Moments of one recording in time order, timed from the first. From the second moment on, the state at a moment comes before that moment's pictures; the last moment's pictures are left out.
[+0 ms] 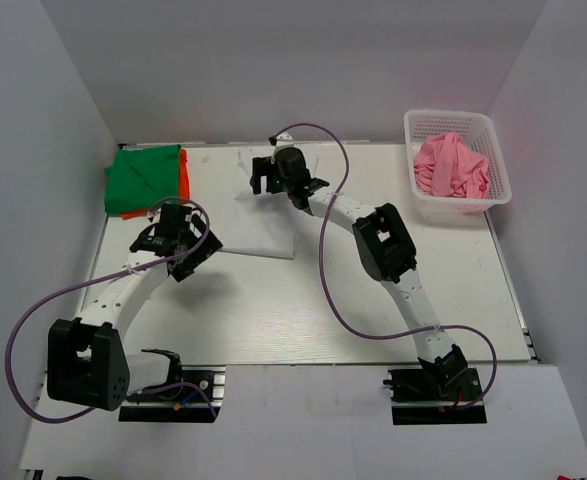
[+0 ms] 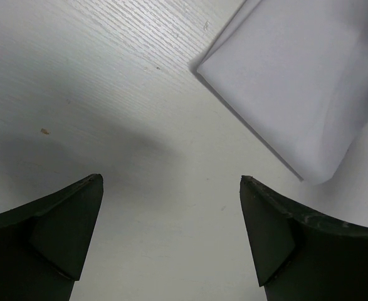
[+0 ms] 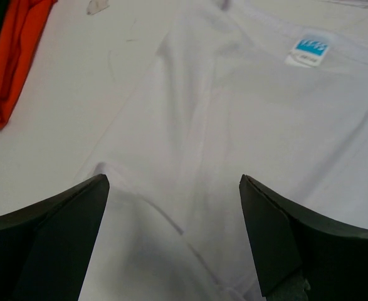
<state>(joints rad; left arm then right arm) -0.19 1.23 0.82 -0.56 -0.10 -0.81 0.68 2.51 2.04 0.07 0.03 0.29</state>
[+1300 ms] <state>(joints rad) -0.19 1.67 0.94 -0.34 -0.04 -0.71 0.71 1.88 1.07 0.05 -0.27 0.65</state>
